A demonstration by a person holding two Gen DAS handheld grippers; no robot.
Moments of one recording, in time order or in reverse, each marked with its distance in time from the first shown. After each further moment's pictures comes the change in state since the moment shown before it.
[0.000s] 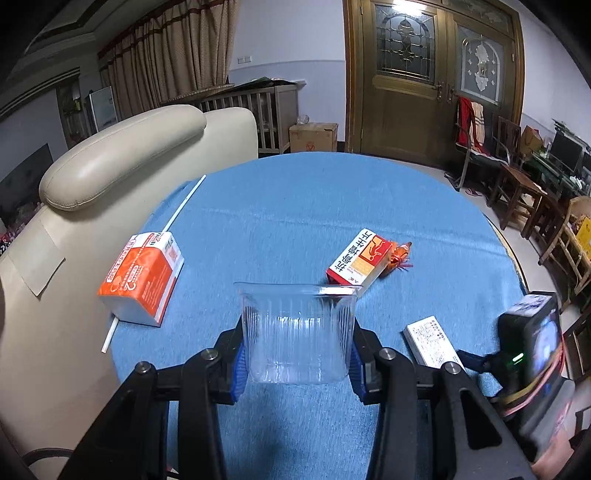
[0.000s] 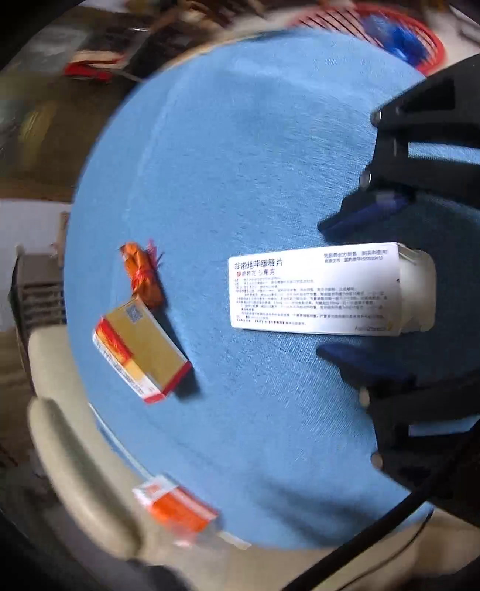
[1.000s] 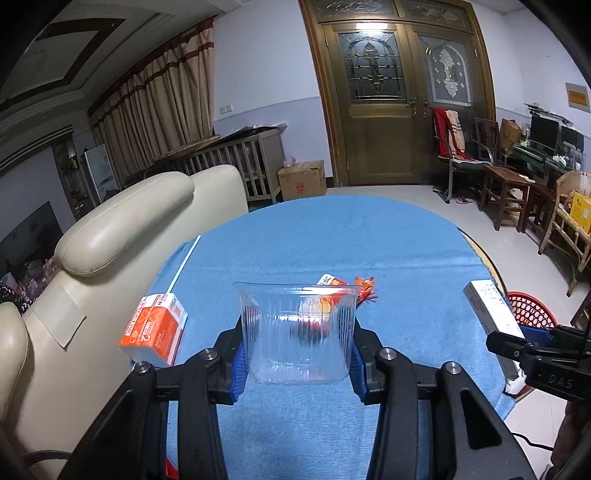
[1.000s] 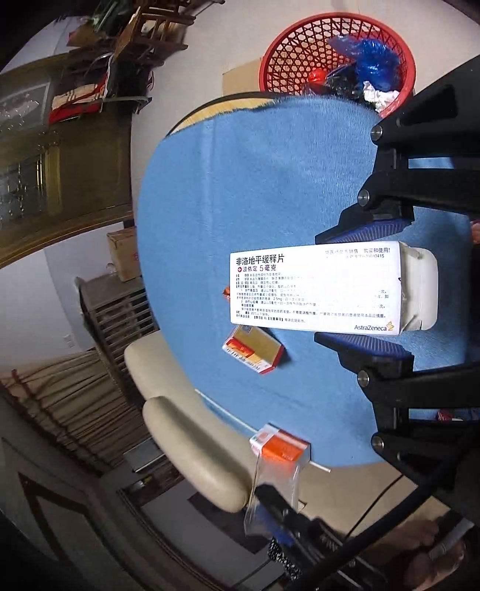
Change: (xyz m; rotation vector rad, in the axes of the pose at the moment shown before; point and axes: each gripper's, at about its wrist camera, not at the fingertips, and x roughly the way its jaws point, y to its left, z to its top) left arm -0.064 -0.055 0.011 0.137 -0.167 0.032; right arm -0.152 -0.099 -0.032 0.283 -0.276 0.217
